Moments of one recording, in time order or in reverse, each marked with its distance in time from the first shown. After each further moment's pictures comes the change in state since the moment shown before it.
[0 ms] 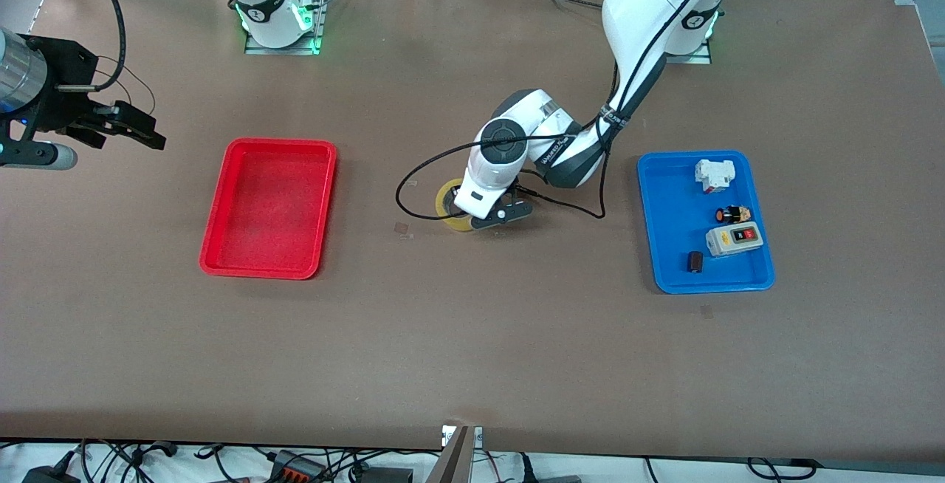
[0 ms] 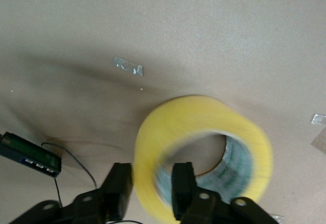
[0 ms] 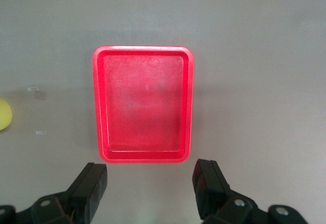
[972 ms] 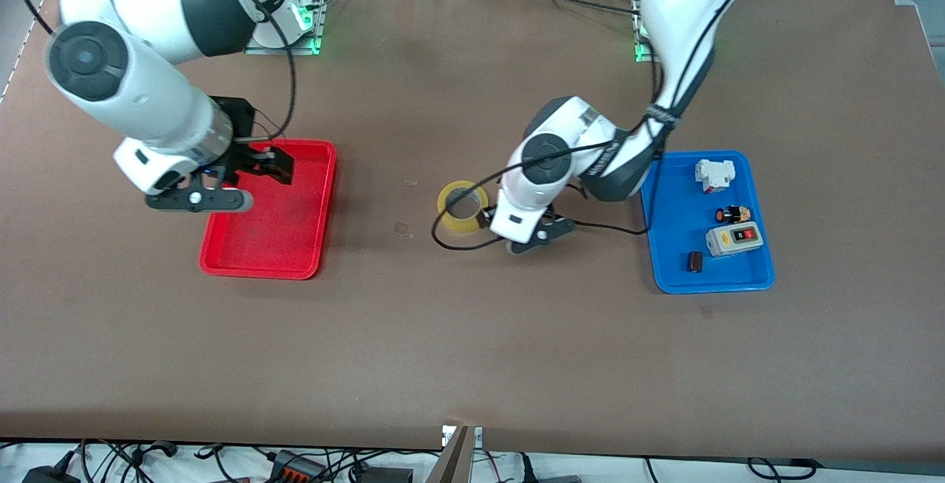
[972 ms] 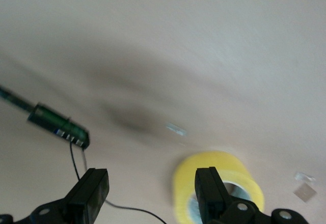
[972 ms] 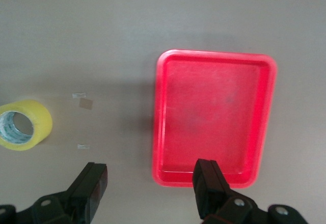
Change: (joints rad) left arm 0.138 -0.105 0.007 0.062 0.005 -0.208 0.000; right arm 0.268 0.163 0.014 -0.039 0.003 0.191 0.243
